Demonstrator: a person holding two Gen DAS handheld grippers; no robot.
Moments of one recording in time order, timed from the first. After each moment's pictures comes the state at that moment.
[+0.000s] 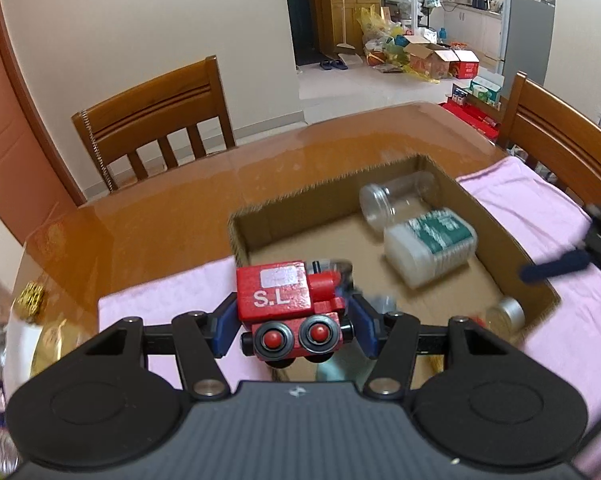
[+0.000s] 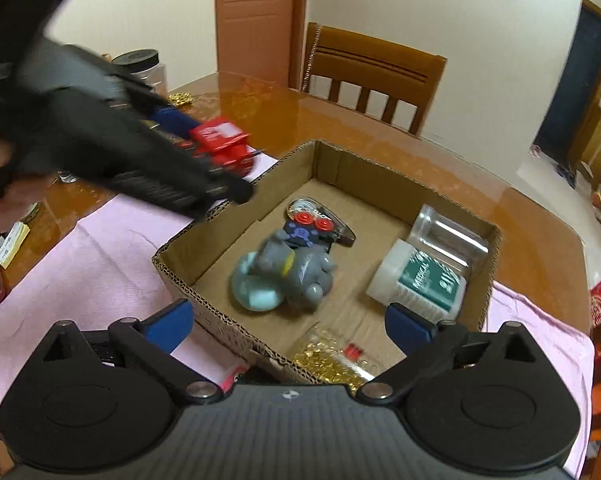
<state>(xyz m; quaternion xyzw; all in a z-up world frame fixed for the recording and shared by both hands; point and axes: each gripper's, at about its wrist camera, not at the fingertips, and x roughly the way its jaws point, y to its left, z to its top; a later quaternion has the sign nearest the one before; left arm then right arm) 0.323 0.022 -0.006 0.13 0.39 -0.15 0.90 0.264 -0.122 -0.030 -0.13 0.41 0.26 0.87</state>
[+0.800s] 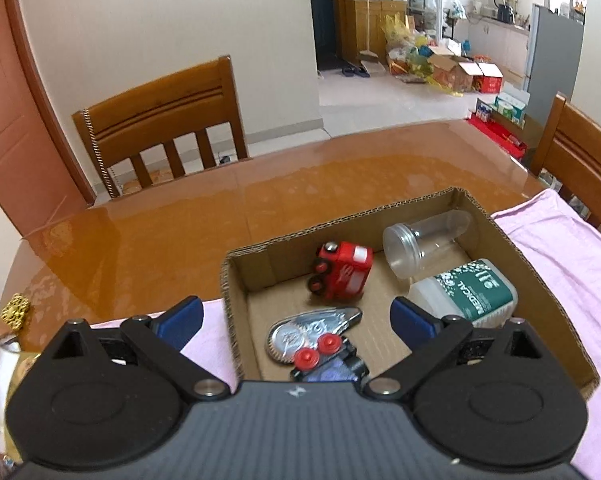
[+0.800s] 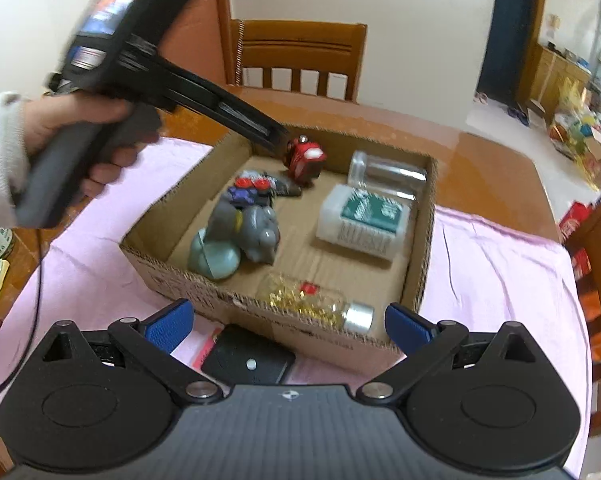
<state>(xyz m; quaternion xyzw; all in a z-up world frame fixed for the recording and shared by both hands) 0.369 0.007 -0.022 0.11 0.39 -0.12 0.91 0.231 -0.164 -0.039 -0.05 0.43 0.17 0.88</state>
